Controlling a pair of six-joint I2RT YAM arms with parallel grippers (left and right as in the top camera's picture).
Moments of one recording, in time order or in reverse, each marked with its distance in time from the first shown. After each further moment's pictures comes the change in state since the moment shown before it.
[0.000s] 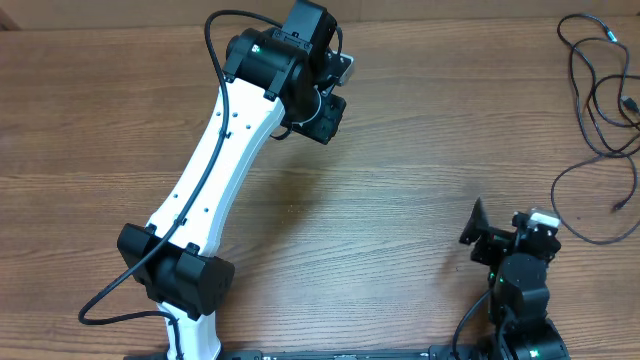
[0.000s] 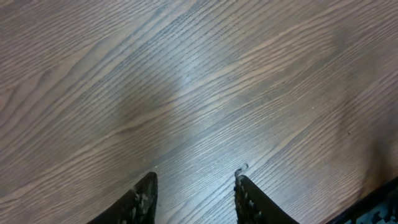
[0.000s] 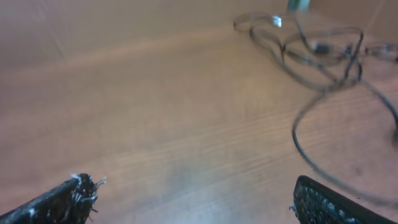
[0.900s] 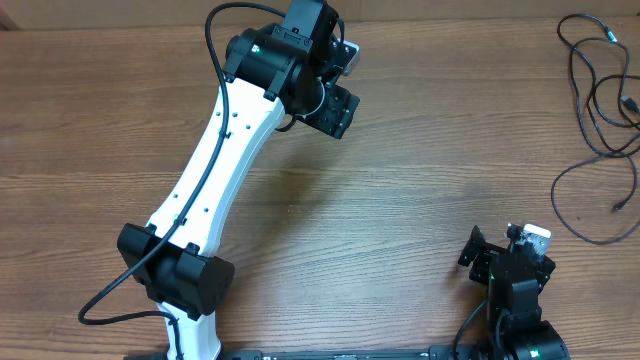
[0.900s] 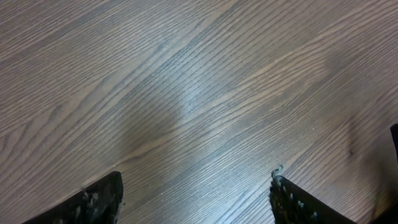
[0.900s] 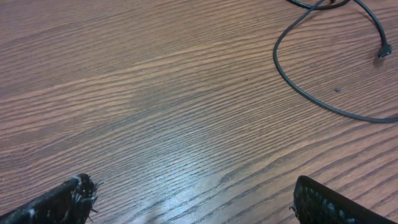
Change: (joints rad) left arm 0.000 0.000 0.000 0.093 0.000 0.027; right arm 0.000 0.000 0.002 -0.267 0.012 0.085
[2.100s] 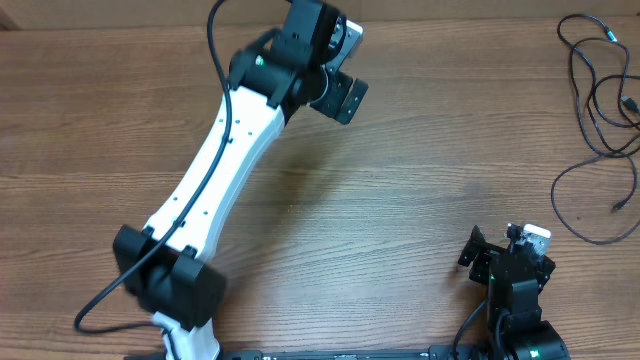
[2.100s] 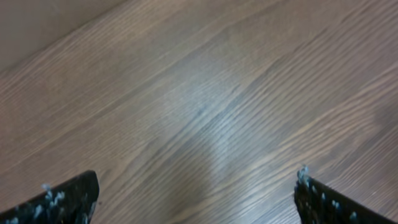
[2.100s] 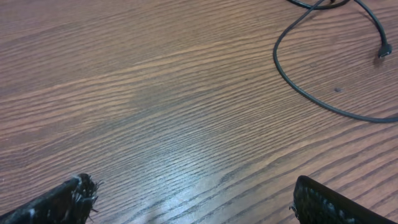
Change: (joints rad) left arm -0.005 -0.095 -0.257 0.429 -0.133 0.084; right arm 0.000 0.000 0.000 0.000 0.000 0.000
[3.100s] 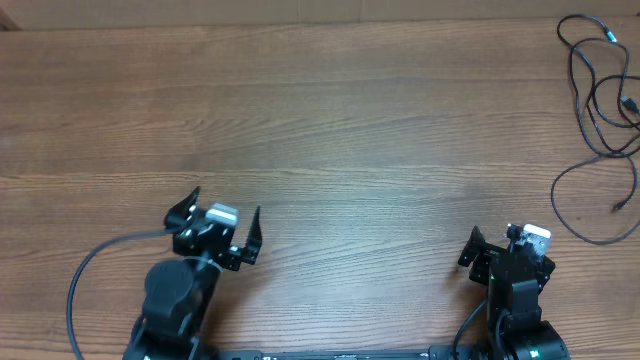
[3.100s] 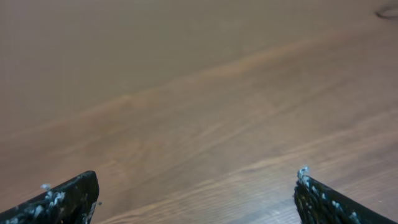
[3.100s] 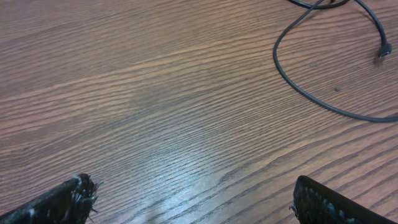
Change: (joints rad) left arm 0.219 -1.552 -1.601 0.739 -0.089 0.094; right arm 0.000 0.000 0.000 -0.001 0.000 0.001
